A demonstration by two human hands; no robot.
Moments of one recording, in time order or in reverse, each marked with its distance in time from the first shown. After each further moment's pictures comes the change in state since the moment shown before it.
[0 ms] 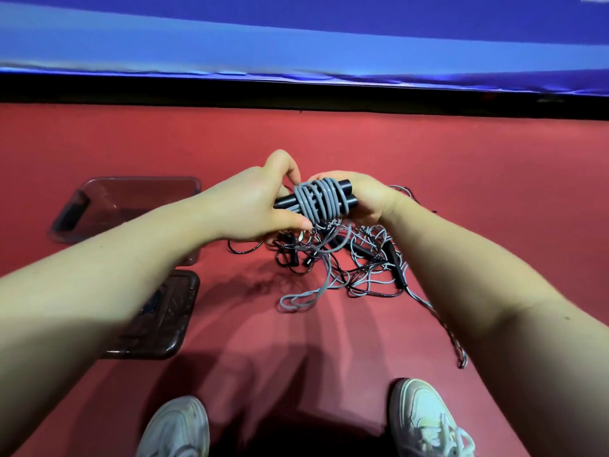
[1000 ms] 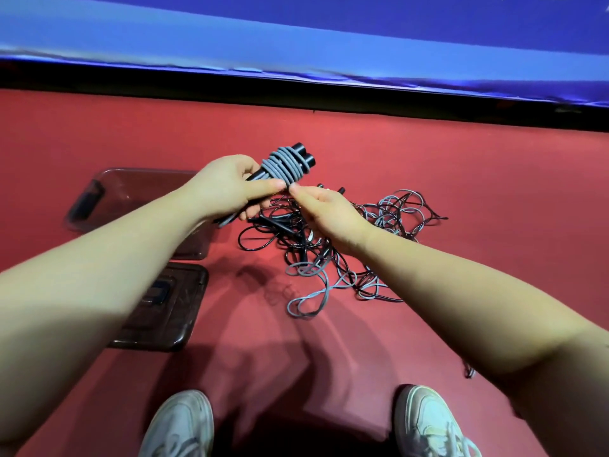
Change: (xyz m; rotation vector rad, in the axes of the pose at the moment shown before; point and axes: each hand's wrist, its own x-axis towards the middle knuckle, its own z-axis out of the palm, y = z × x) left_hand 0.000 -0.054 -0.008 -0.432 0.200 -0.339; right_hand 0.000 0.007 0.076 -0.226 0.220 -0.214
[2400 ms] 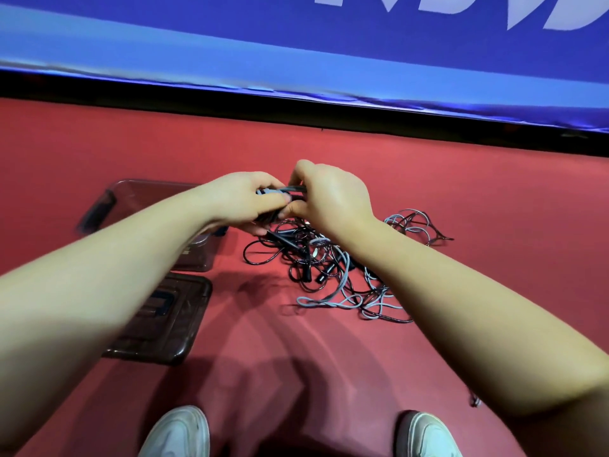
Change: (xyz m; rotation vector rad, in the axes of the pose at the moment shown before) left_hand 0.002 0.008 -0.006 -0.038 -0.055 -0.072; right_hand -0.001 -0.071 0.002 -1.056 0.189 -0.262
